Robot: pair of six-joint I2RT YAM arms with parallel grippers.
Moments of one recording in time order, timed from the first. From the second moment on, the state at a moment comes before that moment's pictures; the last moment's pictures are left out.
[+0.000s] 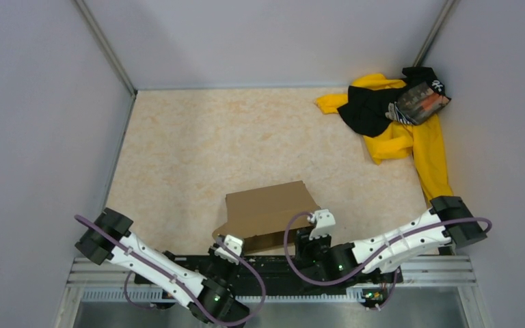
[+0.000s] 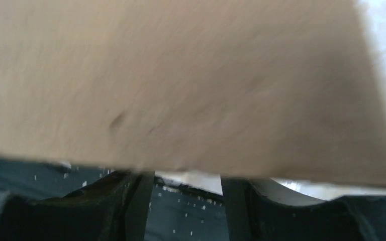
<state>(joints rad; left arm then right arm) -2.09 1.43 0.91 -1.41 -1.24 -1.89 1.84 1.05 0.57 -0.91 1.08 1.60</state>
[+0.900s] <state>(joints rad) -2.41 1.49 1.40 -1.40 -1.04 -1.60 2.07 0.94 0.96 -0.86 0.80 1.21</state>
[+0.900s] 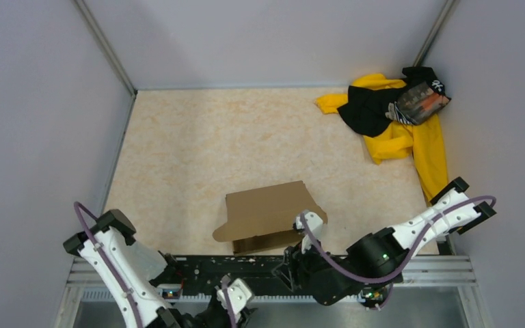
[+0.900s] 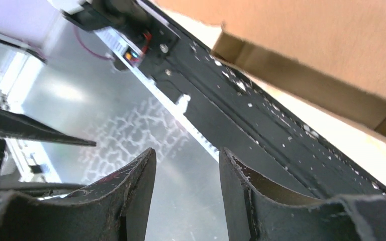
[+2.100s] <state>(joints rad) -0.89 0.96 0.91 -0.43 -0.16 -0.50 0.96 0.97 0.87 -0.53 0.14 0.54</state>
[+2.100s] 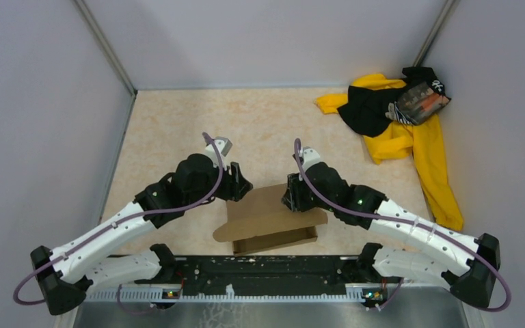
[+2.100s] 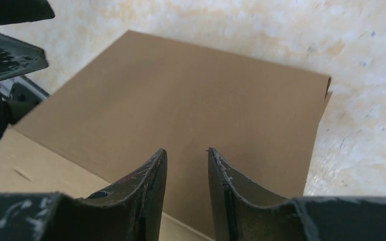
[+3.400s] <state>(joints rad) -1.09 0.84 0.45 -0.31 -0.39 -0.84 0.85 0.97 0.49 -0.25 -0.03 0.65</state>
